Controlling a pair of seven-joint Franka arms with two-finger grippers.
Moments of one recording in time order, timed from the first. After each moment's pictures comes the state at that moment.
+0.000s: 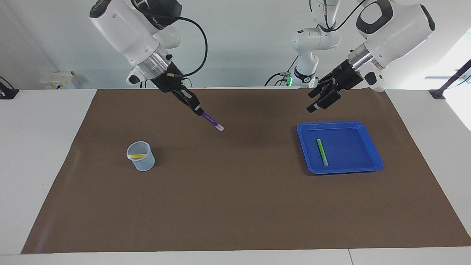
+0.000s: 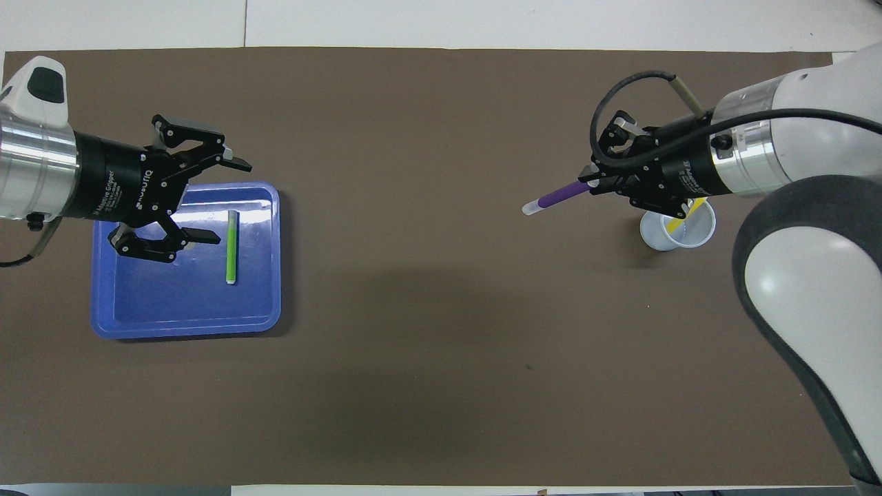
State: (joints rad) left arm 0.03 -0.03 -0.21 -1.72 -0.66 1.76 -1.26; right arm 0.03 0.09 0.27 -1.58 0.48 1.92 1.12
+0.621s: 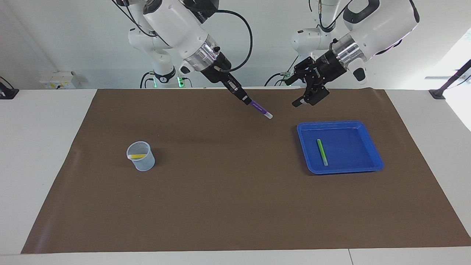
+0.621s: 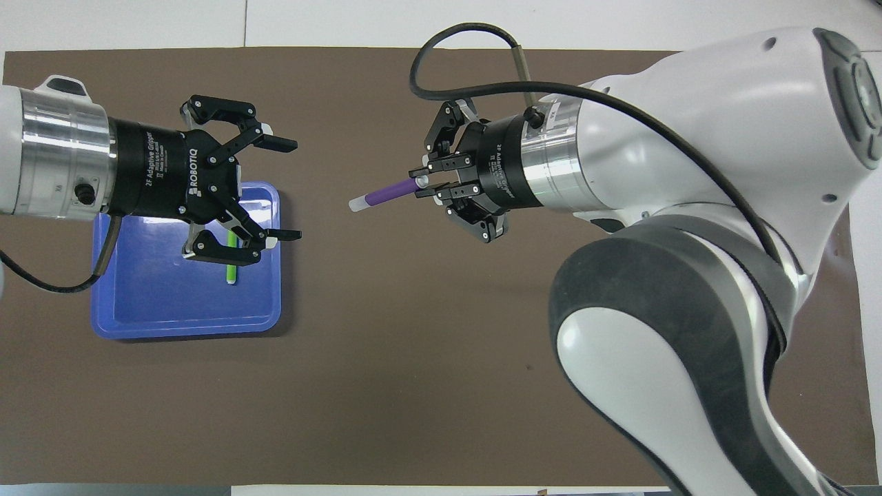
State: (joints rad) left arm 0.03 -0.04 -0.29 -1.70 -0.76 1.83 -1.69; right arm 0.05 0.17 0.47 -1.49 0.49 2.06 1.52
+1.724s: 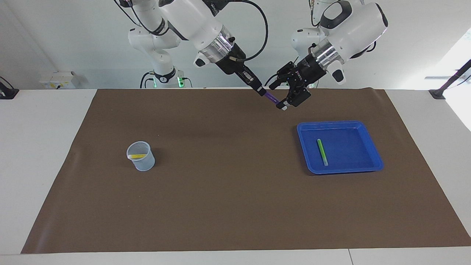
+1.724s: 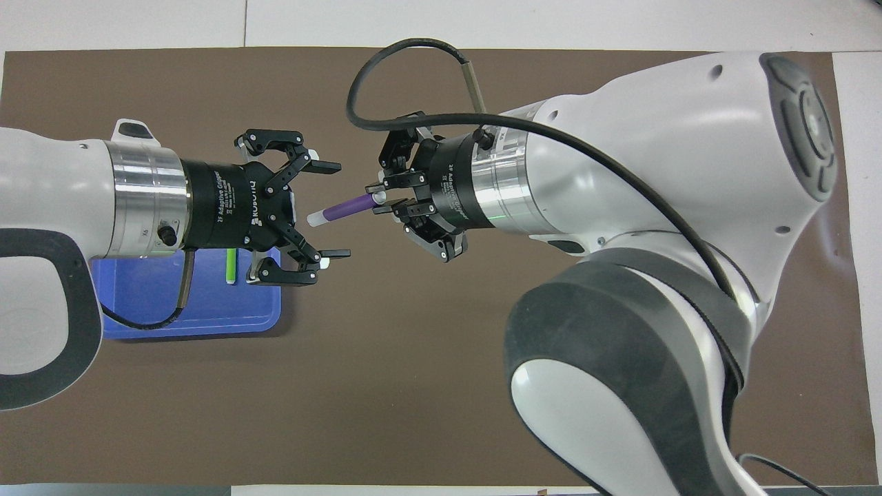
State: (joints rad) left arm -0.06 -0.11 -0.30 -1.86 -0.80 2.03 -1.71; right arm 0.06 0.18 0.52 -1.48 0.49 2.09 1.54
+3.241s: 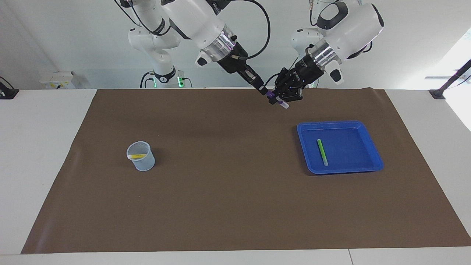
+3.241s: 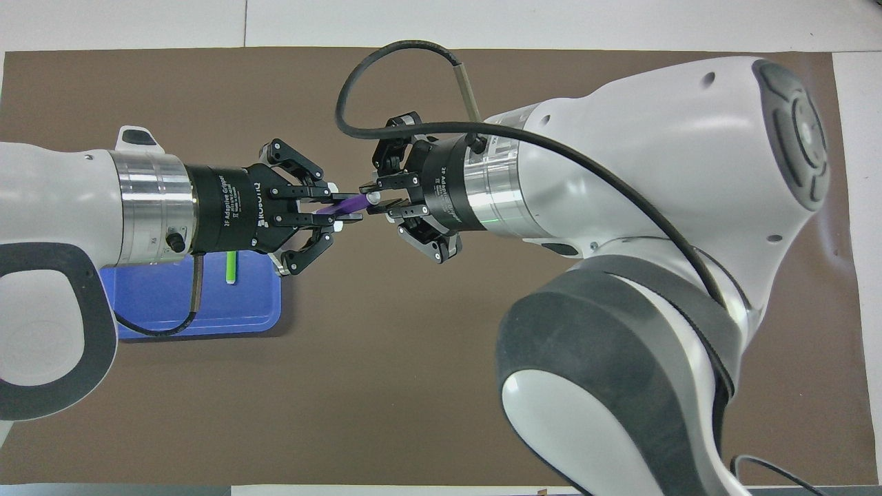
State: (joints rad) left arm -0.09 -0.12 -0.29 -1.89 -0.81 2.07 -1.69; right arm 0.07 0.18 0.53 -1.48 0.48 2.10 1.54
